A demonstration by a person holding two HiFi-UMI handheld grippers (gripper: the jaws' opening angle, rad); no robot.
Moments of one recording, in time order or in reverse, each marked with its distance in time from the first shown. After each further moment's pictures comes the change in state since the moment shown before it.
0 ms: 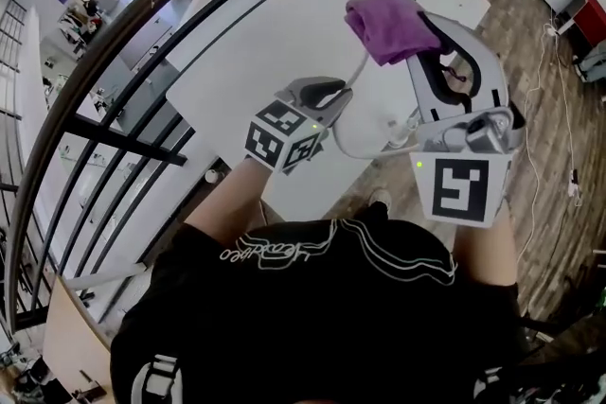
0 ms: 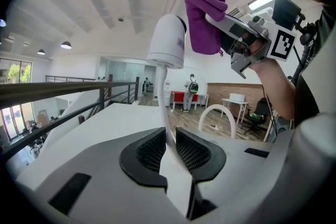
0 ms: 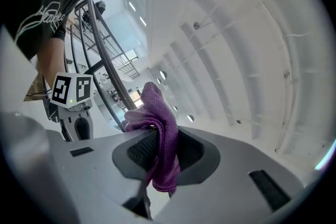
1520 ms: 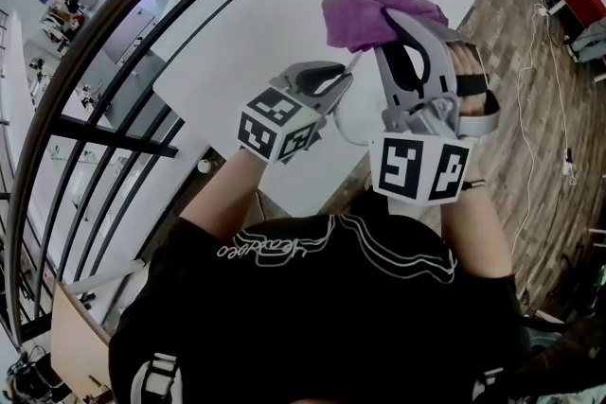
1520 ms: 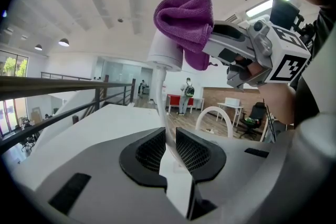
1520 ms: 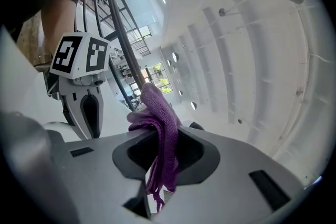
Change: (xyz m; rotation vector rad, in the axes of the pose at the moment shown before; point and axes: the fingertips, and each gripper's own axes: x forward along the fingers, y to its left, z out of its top) left arm -0.002 -0.004 0.004 -0.015 -0.042 -0.057; right arm 0.028 0.058 -0.022 -0.214 0.223 0.038
